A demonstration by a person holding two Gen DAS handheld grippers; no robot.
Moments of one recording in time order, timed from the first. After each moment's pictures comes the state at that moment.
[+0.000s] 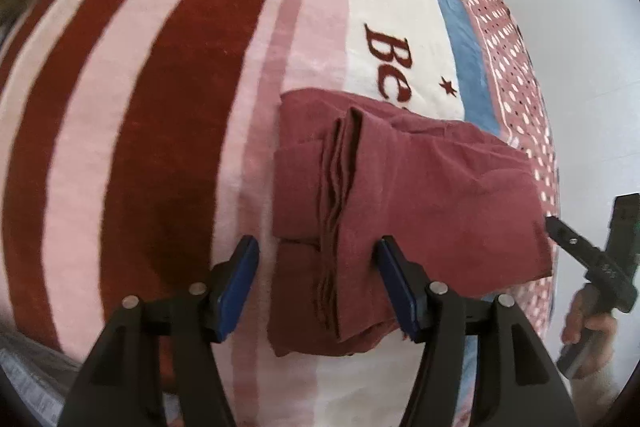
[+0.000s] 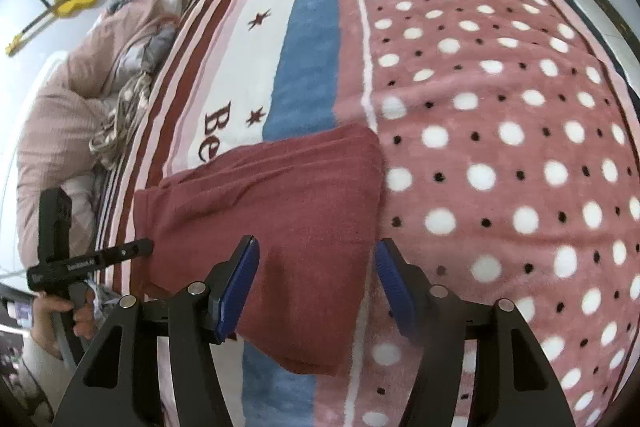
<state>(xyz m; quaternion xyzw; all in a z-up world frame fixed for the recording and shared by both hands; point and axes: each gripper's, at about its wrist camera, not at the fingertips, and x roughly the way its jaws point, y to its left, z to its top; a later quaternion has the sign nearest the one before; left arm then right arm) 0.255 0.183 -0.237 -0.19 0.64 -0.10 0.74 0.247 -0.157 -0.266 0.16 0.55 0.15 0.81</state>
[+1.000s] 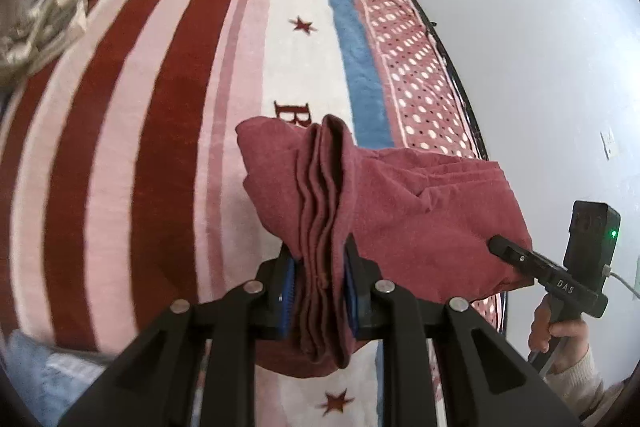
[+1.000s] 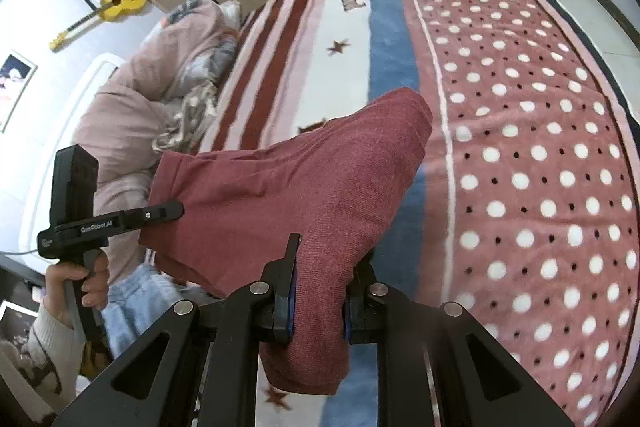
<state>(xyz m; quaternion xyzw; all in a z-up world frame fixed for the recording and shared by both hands) 0.238 0.187 -0.102 -0.17 0.57 -0.18 0.78 0.190 -0.123 -0.171 0.19 0.49 0.21 0.82</state>
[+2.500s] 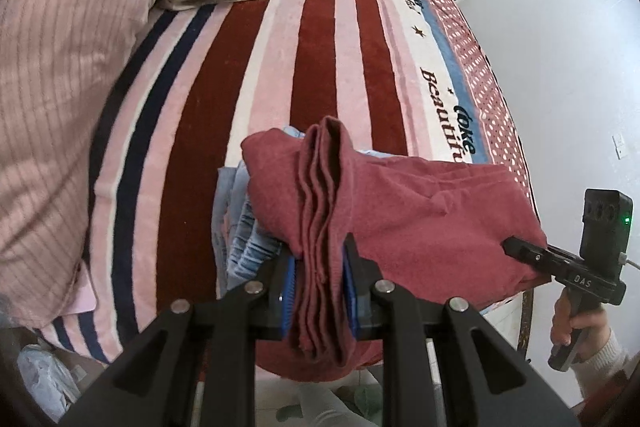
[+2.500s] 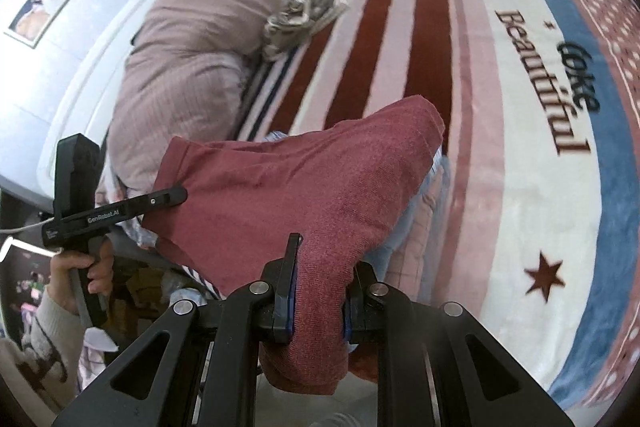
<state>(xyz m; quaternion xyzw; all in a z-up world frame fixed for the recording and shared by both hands) -0.012 0.464 -0.107 -0.18 0.57 -0.10 0.80 0.007 0.168 -0.170 0.15 0.54 0.28 0.78</state>
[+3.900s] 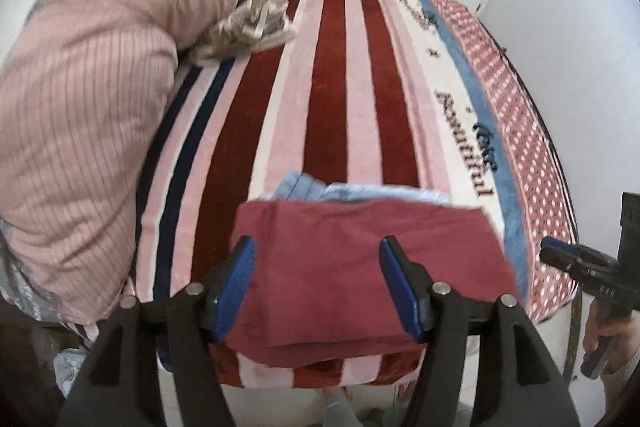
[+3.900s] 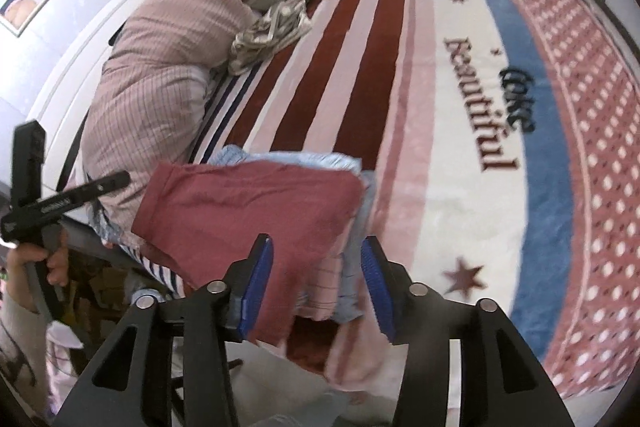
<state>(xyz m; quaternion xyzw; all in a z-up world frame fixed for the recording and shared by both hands) -0.013 0.407 -0.029 -0.10 0.52 -0.01 0.85 -0.001 0.109 -0.132 0.09 0.51 0.23 0.82</state>
